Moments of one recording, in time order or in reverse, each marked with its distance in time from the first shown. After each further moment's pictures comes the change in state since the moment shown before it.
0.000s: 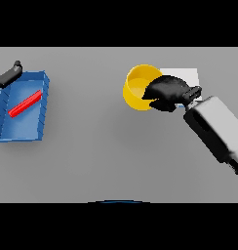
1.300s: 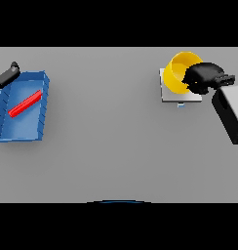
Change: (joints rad) left arm 0.007 -0.004 0.018 -0.020 0.016 -0.004 0.065; right arm -0.147 -0.053 -0.043 0.577 0.035 -0.216 -0.081
